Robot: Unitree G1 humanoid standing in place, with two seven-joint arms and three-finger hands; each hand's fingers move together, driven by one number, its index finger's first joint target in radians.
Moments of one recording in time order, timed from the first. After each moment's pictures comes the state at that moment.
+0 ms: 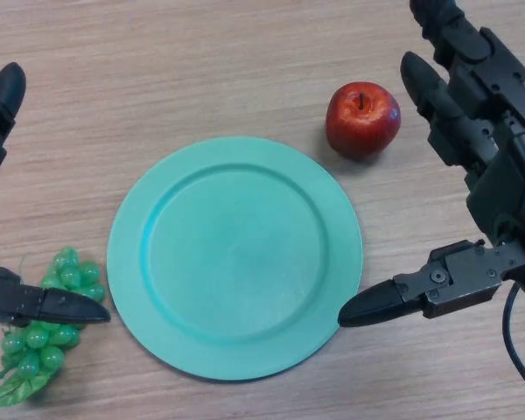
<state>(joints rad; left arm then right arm) 0.03 0.30 0.47 -0.81 -0.42 0.45 -0.29 -0.17 -0.21 0.11 -0.99 0.12 0.78 0.01</state>
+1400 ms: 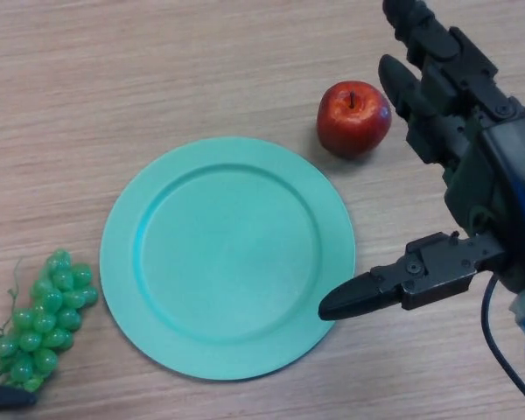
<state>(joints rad) 0.20 0.22 0.60 -0.14 -0.02 -0.15 -0.45 -0.23 -0.19 0.16 -0.95 0.08 0.83 0.00</state>
